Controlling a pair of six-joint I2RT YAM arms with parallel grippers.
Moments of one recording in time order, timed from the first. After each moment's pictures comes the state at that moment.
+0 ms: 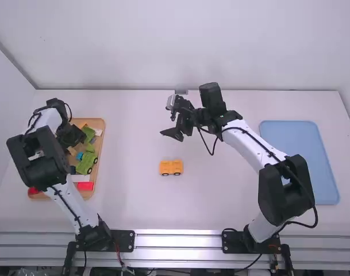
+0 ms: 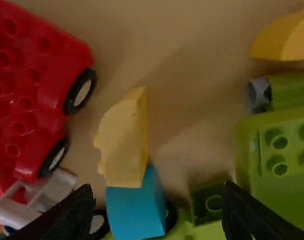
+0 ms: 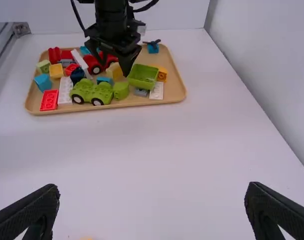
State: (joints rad) left arm 0.48 2.06 1.51 -0.96 -0.12 -0.50; right arm 0.42 1.74 1.28 -0.20 -0.86 -0.62
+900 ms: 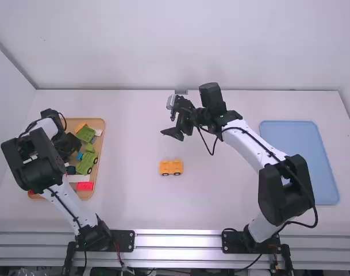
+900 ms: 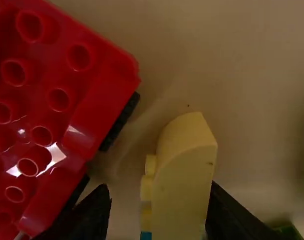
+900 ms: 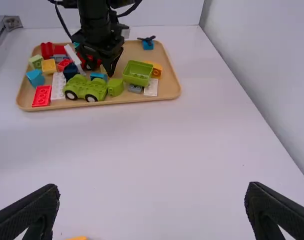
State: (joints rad) left arm 0.56 2.06 1.38 -0.78 -0.08 -0.44; right arm 0.42 1.74 1.28 -0.20 -0.84 -0.63
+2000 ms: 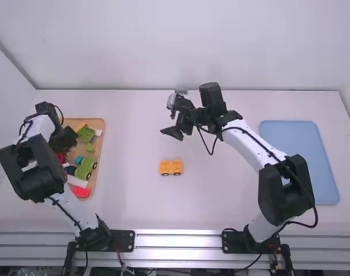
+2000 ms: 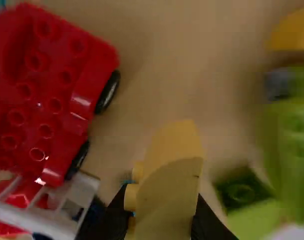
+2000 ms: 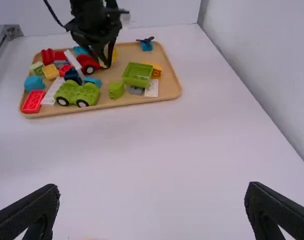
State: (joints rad) left arm 0.54 1.93 1.39 -0.84 -0.03 -0.37; right arm 0.42 1.74 1.28 -0.19 -0.84 -0.57
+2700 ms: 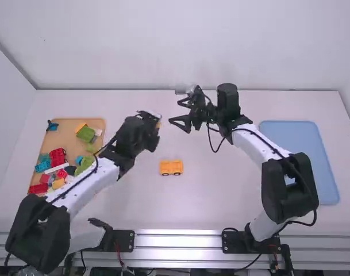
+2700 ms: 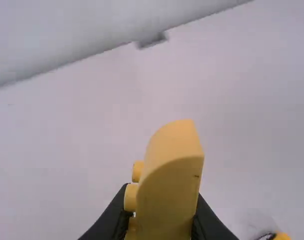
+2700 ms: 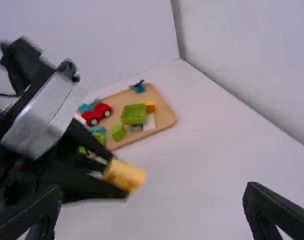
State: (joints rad) left arm -0.39 1.33 0.74 0.05 -0.02 0.13; right arm 0.30 1.74 1.12 0.22 -1.02 -0.11
